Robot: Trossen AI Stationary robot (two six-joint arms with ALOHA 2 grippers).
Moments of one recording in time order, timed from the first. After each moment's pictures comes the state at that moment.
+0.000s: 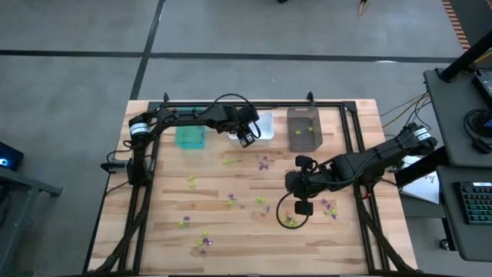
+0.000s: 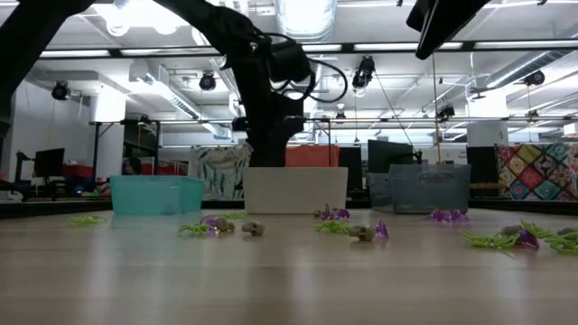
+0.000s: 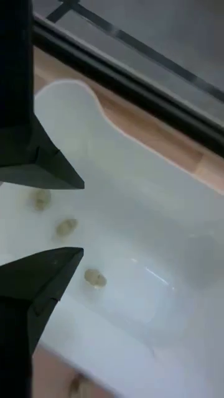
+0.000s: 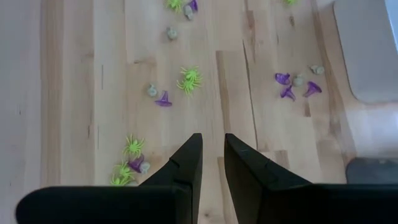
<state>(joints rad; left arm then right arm) 0.34 1.96 1.52 -0.67 -0.32 -0.12 0.36 1.42 1.24 -0.90 0.21 0.39</state>
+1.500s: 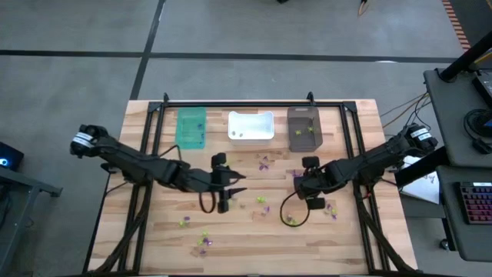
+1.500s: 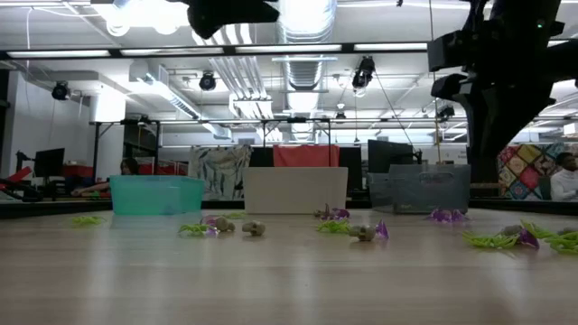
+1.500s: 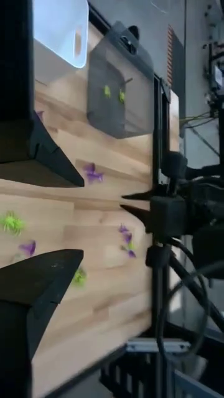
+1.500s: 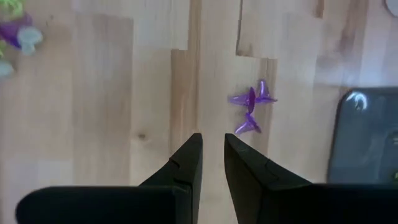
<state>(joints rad) -0.34 1.39 0.94 0.05 -0.42 -0.15 0.32 1.42 0.92 -0.90 0.23 0.19</state>
